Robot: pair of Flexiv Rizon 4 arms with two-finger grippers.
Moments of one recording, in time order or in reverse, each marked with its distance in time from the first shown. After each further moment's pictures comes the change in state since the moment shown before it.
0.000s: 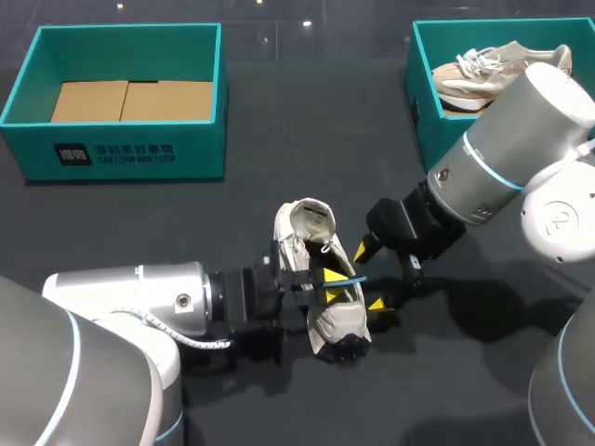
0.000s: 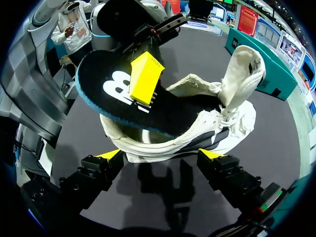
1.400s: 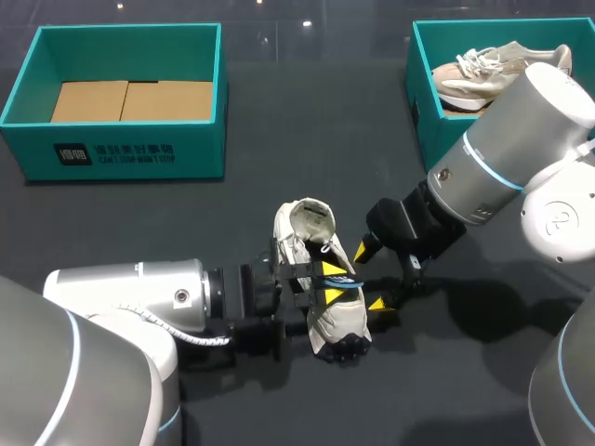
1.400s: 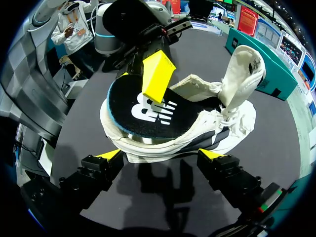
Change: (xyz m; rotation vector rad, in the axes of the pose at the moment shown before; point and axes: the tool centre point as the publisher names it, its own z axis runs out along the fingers) left arm -0.003 0.000 0.000 0.030 0.005 -0.036; right arm 0.000 0.000 0.000 0.000 0.000 0.000
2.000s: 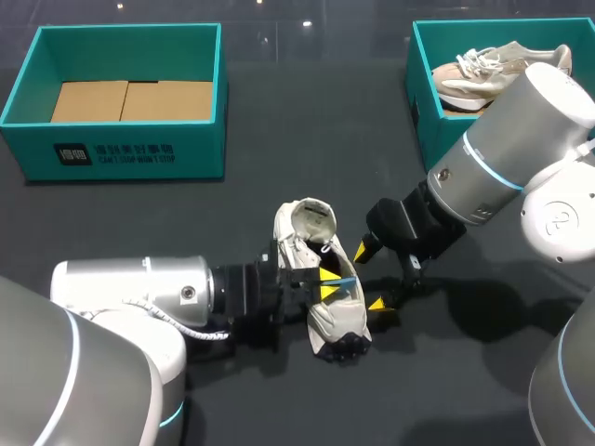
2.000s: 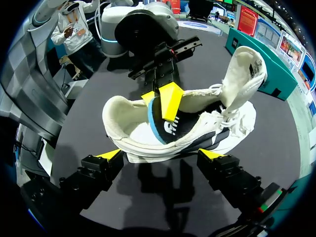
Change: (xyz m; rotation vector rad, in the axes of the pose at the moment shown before) left arm -0.002 0.046 0.002 -0.102 0.030 0.056; right arm 0.000 0.000 0.000 0.000 0.000 0.000
